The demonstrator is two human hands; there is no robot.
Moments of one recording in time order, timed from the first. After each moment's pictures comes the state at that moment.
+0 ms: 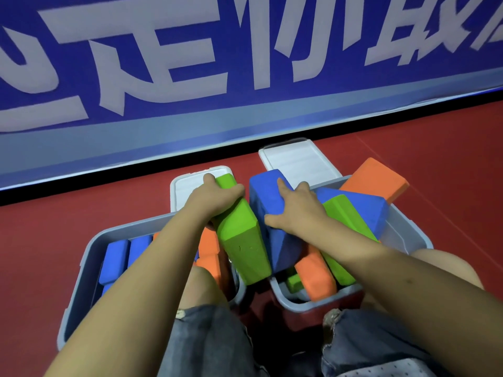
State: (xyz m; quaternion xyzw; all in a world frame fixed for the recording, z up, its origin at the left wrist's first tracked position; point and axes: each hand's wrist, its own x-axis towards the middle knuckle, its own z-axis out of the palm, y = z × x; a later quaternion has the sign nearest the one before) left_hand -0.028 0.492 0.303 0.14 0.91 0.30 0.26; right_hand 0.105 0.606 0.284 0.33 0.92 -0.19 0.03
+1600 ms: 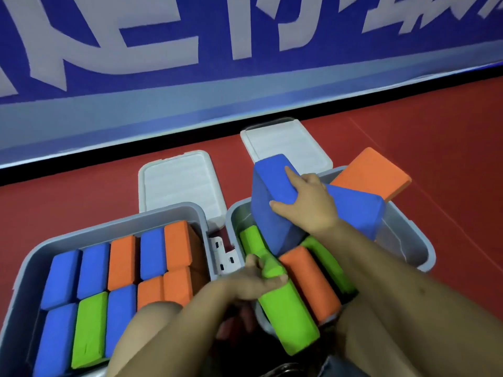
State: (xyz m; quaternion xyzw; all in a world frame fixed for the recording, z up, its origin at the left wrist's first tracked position) left_hand 0.020 0.546 0.140 0.26 0.79 0.14 0.53; right_hand 0.072 0.712 0.211 0.38 0.89 -0.26 -0.06
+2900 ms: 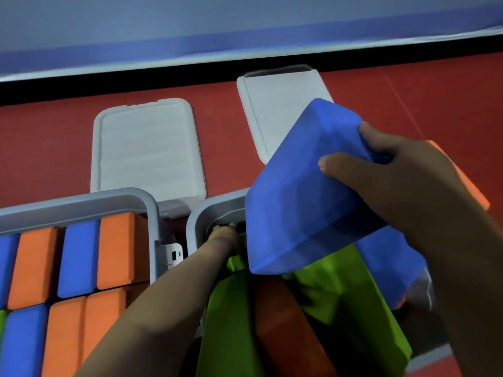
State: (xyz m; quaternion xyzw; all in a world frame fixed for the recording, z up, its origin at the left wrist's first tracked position) left_hand -0.116 0.695 -0.134 0.22 0.86 -0.04 0.46; right_hand 0.036 0.826 0.228 0.46 0.78 -0.41 -0.08
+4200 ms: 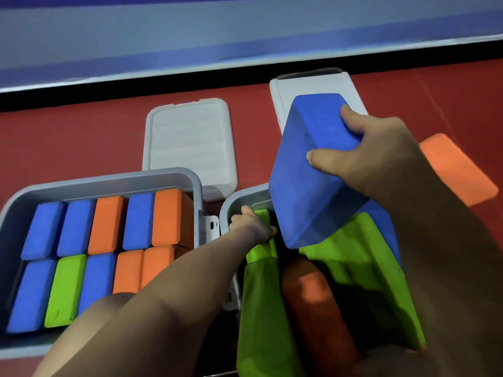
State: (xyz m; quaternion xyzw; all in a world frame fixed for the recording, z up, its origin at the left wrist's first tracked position) left_hand -0.056 0.664 0.018 0.05 0.91 0.08 0.41; right_hand 0.034 0.791 0.241 0.38 0.86 -0.34 -0.05
